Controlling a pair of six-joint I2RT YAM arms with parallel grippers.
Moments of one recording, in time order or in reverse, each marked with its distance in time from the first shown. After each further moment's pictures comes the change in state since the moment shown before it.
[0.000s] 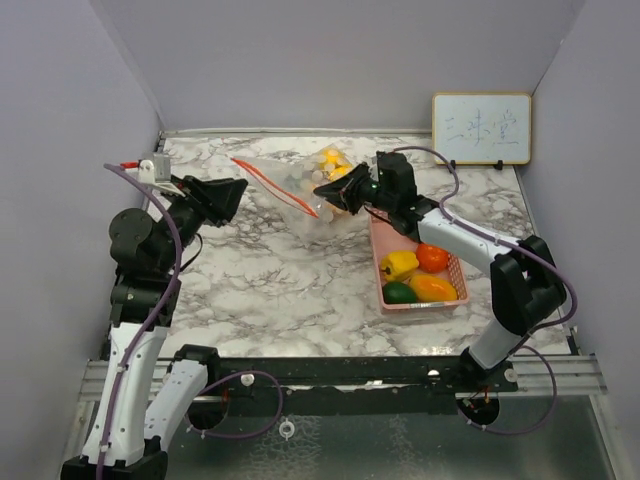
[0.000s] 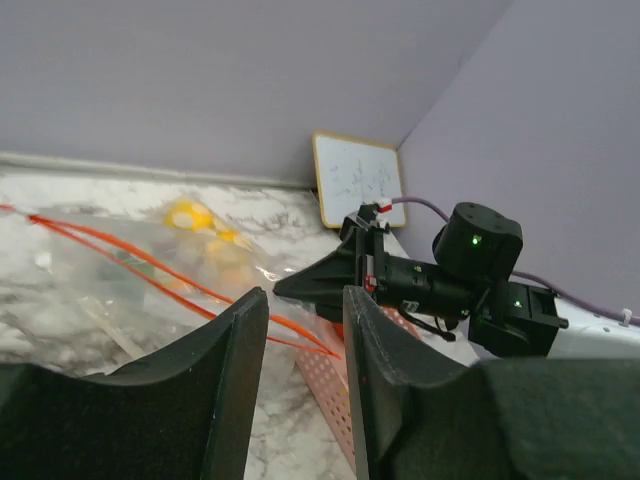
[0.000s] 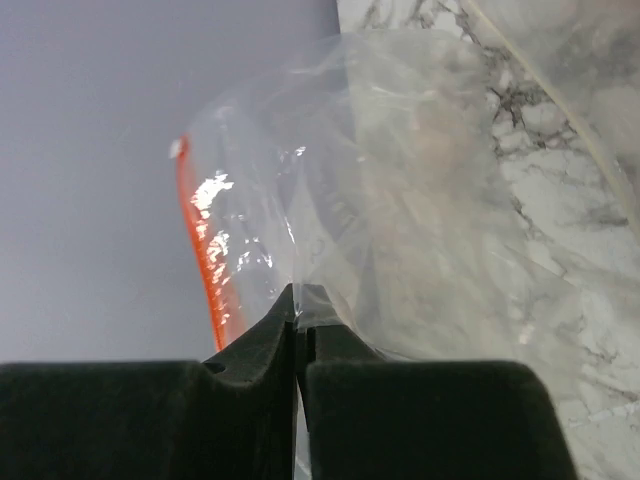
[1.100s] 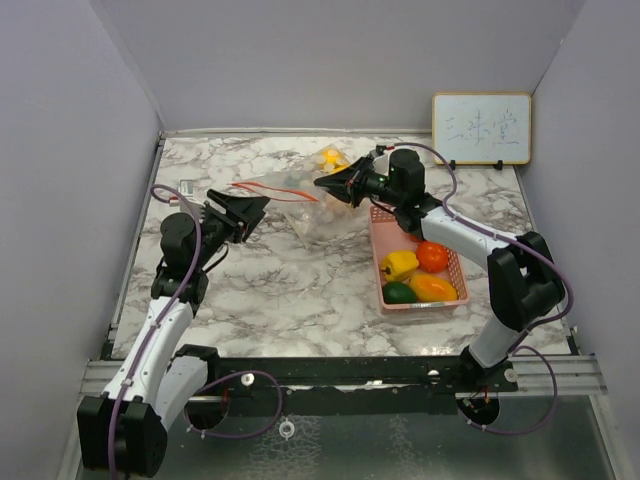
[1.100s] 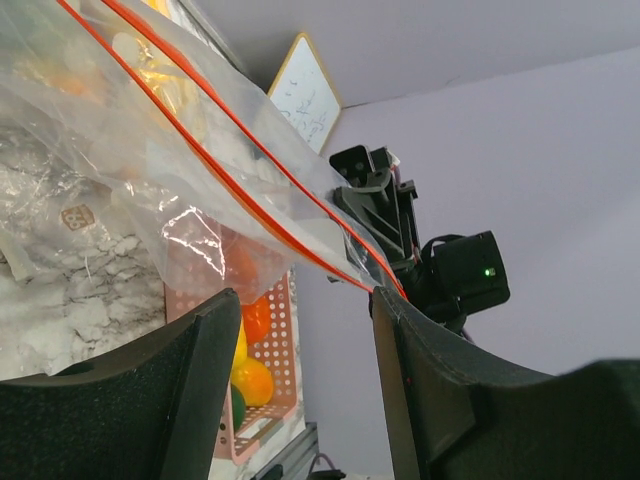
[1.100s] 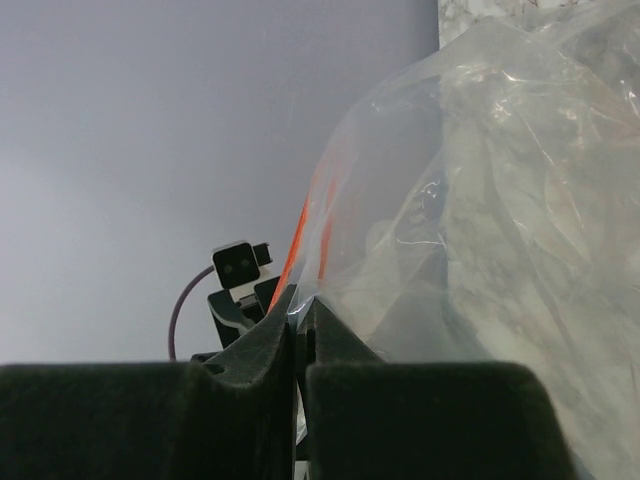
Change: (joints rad) left arm -0.001 0.116 -0.472 0.389 0.082 -0.737; right arm -0.070 0.034 -0.048 0.221 -0.220 0.166
